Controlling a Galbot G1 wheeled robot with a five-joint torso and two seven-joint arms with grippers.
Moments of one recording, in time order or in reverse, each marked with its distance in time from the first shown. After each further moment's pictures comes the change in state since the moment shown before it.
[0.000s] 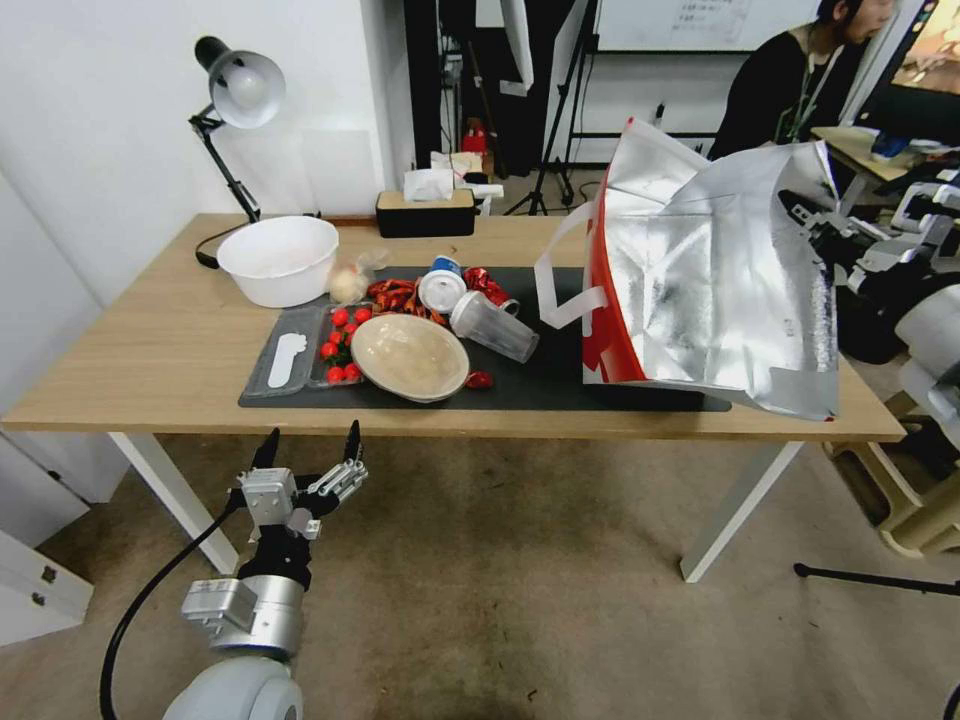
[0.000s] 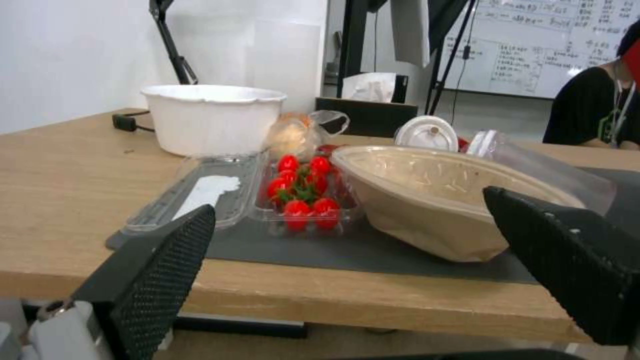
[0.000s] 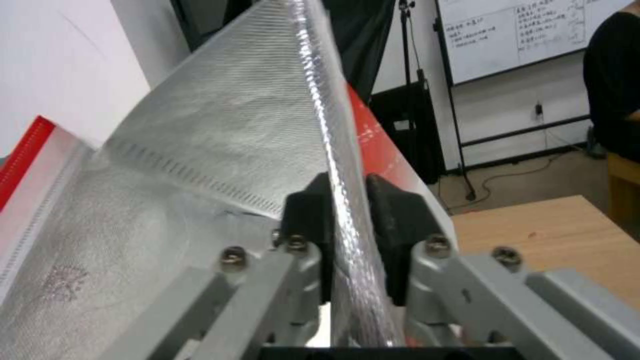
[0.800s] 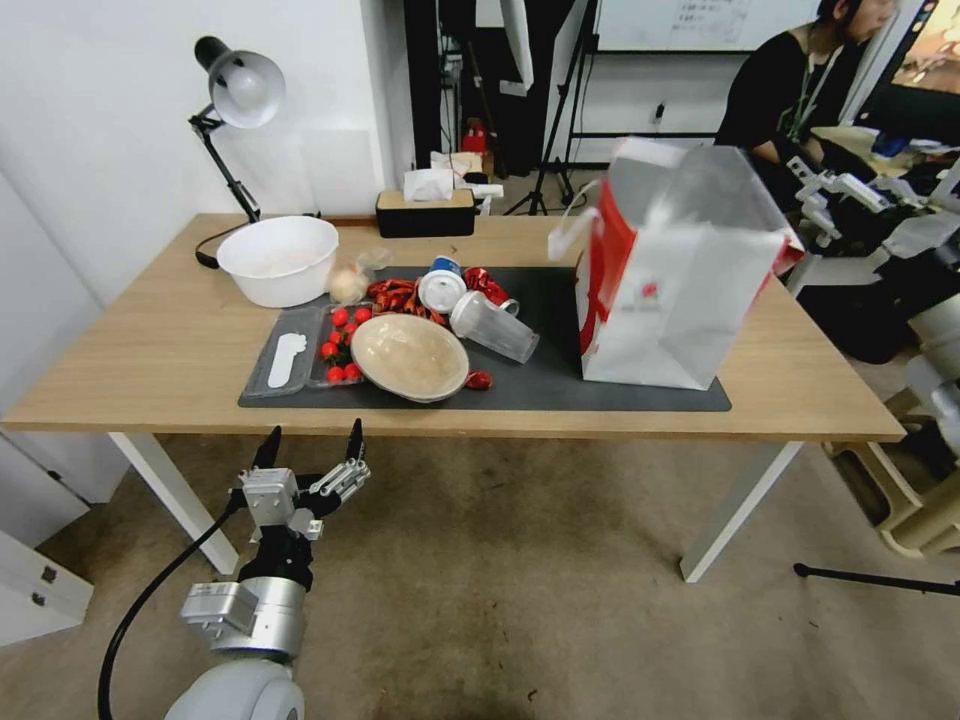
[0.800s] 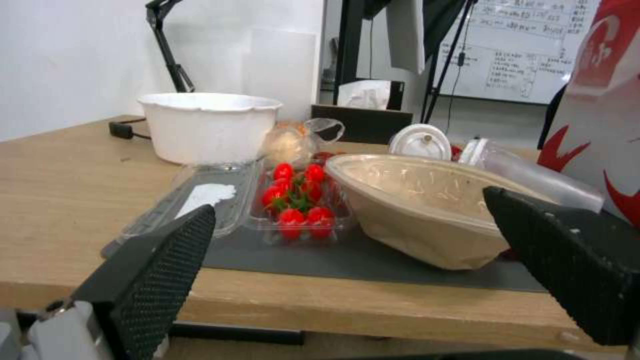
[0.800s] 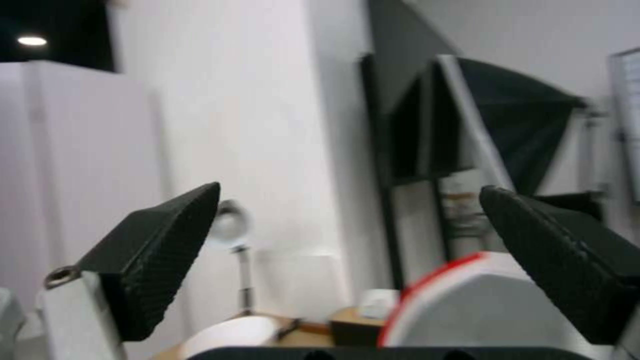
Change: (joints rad) left arm 0.009 -0.006 0.003 -0.012 0.006 -0.011 0.010; right arm -0.091 0.019 -0.005 0.081 -0.071 0.297 -0.431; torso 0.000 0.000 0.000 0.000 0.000
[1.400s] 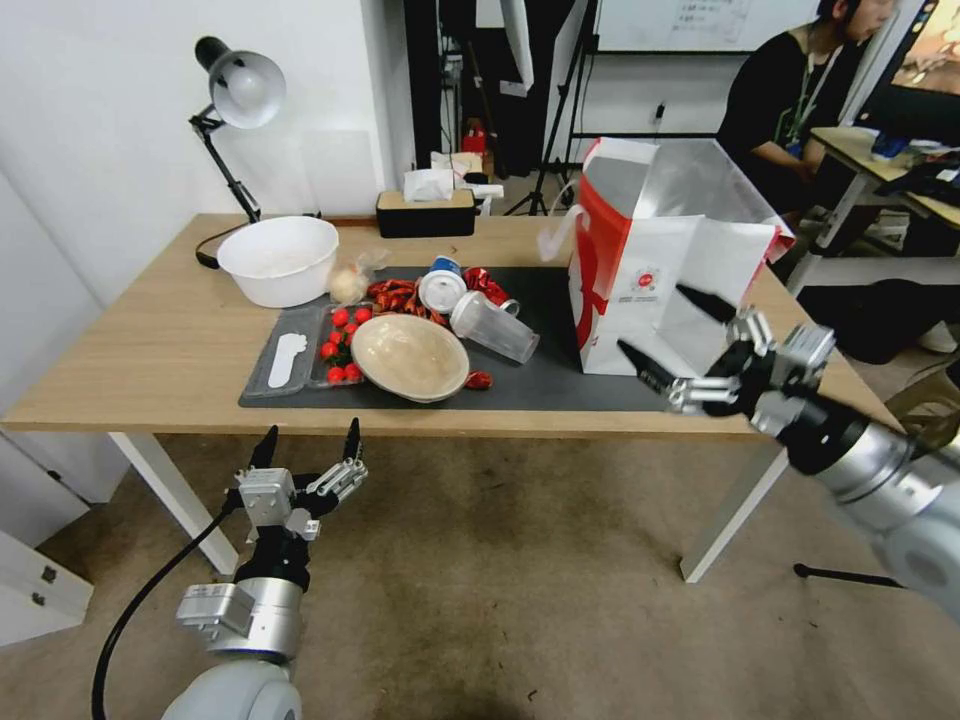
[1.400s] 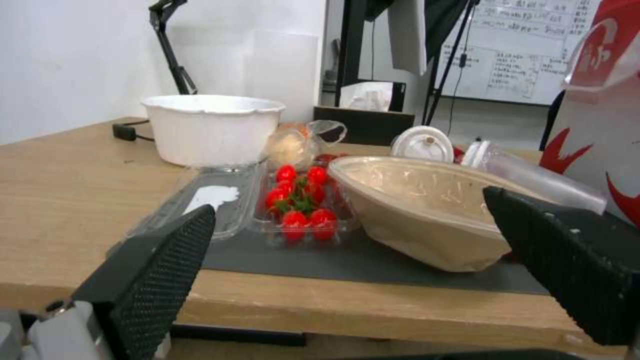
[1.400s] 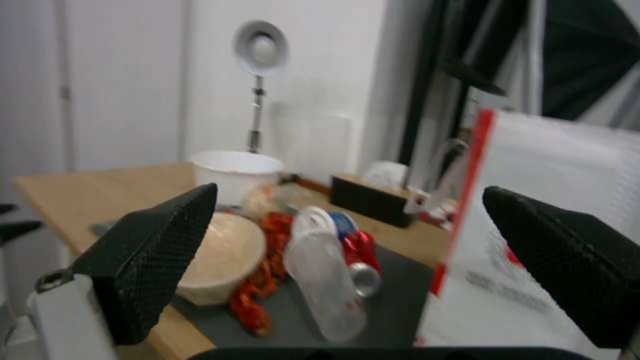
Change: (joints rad) left arm 0.002 0.000 -0.004 -0.003 -0.001 -0.001 -0.002; right arm -0.349 0.132 -0.031 0.118 -0.602 0.022 -0.013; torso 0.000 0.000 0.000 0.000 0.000
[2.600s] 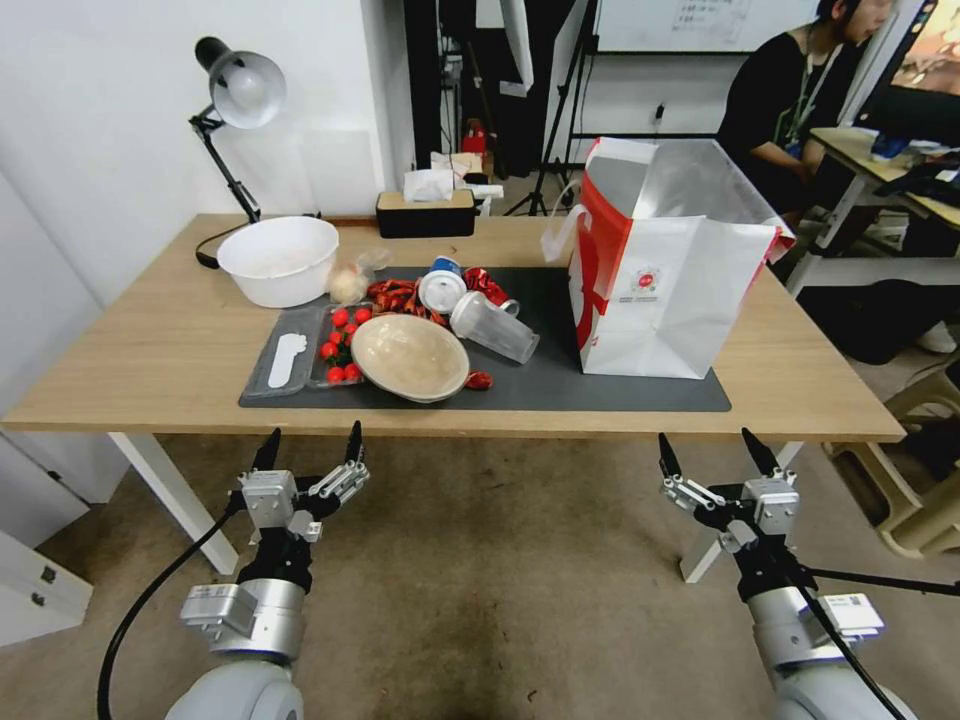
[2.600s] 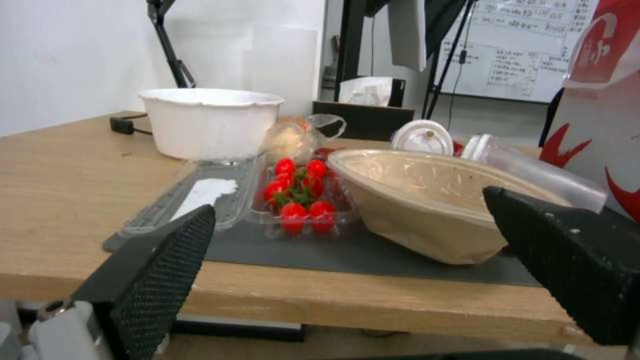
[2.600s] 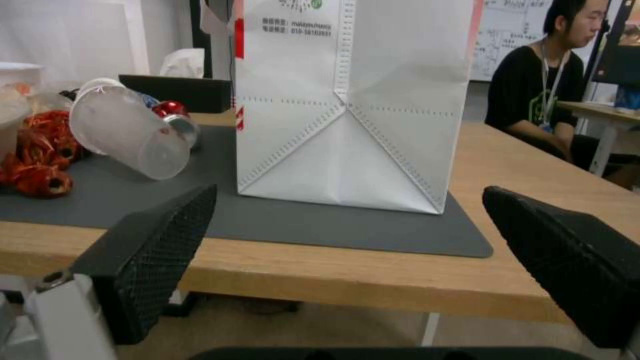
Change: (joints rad) left arm -0.001 0.002 0.003 0.013 -0.004 -0.003 0.000; right arm -0.205 0.381 -0.194 -0.100 -0.438 0.137 0.426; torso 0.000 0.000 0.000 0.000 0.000
